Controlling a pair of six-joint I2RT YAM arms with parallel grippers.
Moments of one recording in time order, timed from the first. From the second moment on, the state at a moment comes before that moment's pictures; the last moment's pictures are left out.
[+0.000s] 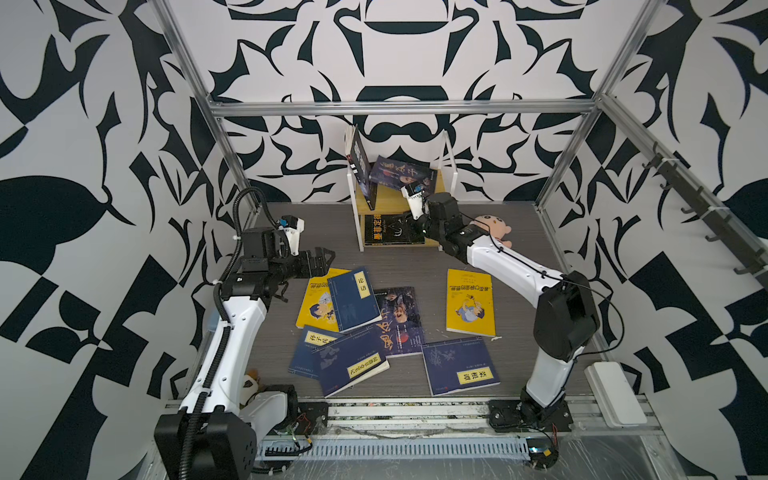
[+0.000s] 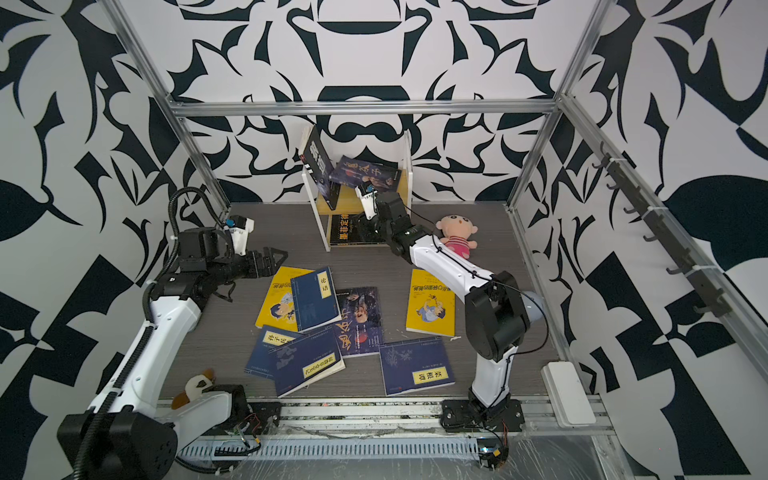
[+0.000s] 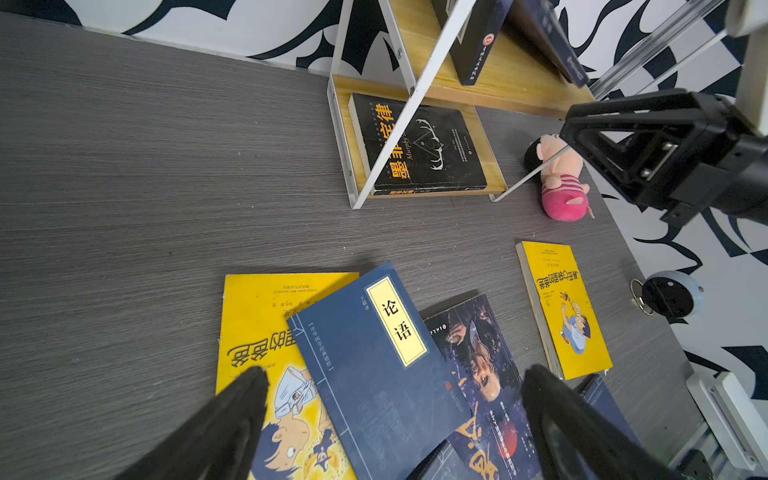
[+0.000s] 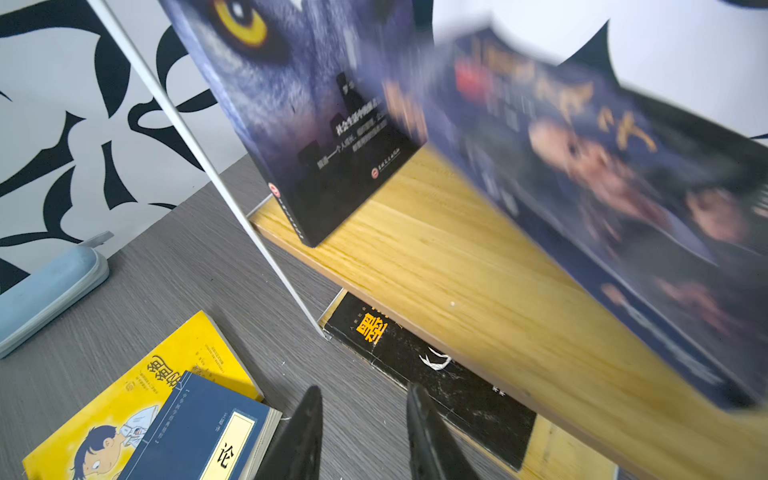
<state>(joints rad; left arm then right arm) -0.01 1.11 1.02 -0.58 0.50 -0.13 0.56 1.81 1.52 -0.12 -0.11 0.07</state>
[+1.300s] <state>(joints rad) 0.01 1.11 1.02 -0.58 0.52 -0.14 0.07 1.75 1.63 -0.24 -0.25 0.69</state>
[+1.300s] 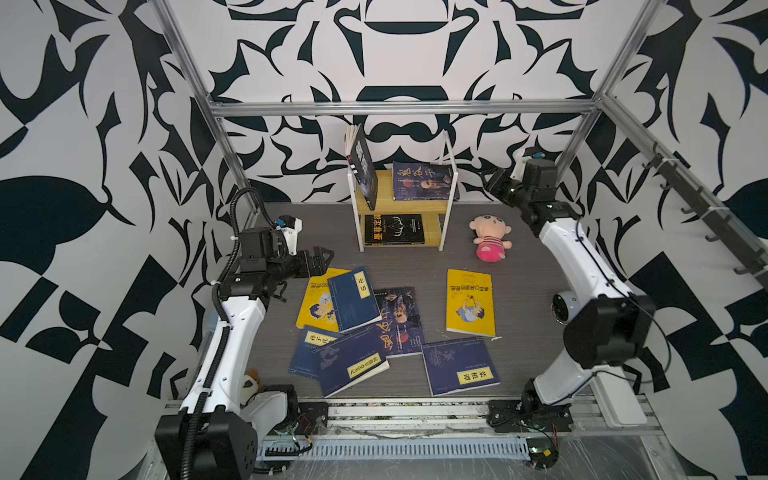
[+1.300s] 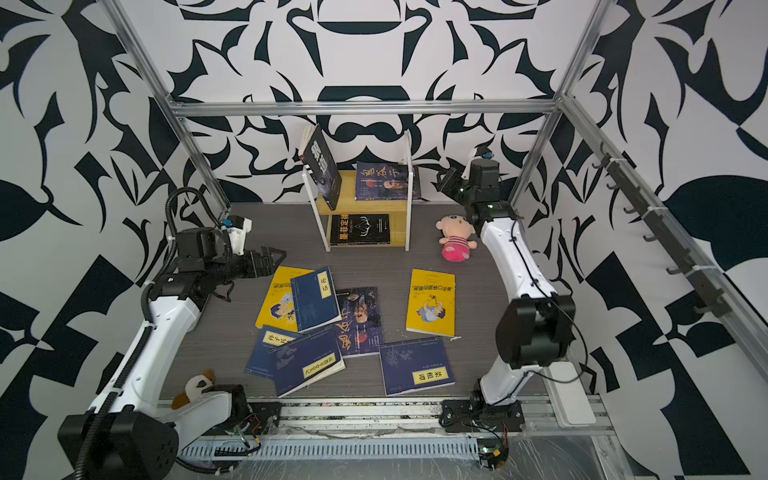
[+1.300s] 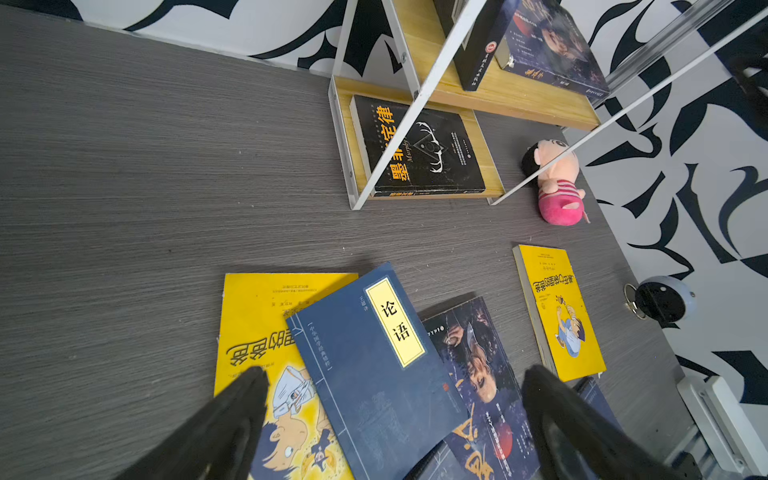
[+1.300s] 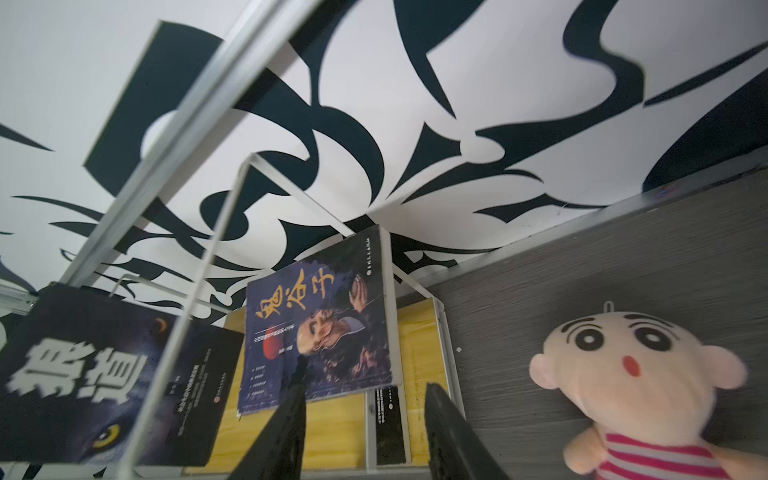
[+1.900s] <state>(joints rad) 0.02 1.11 1.02 -0.58 0.52 -0.14 0.07 2.10 1.75 0.04 -0.42 1.10</state>
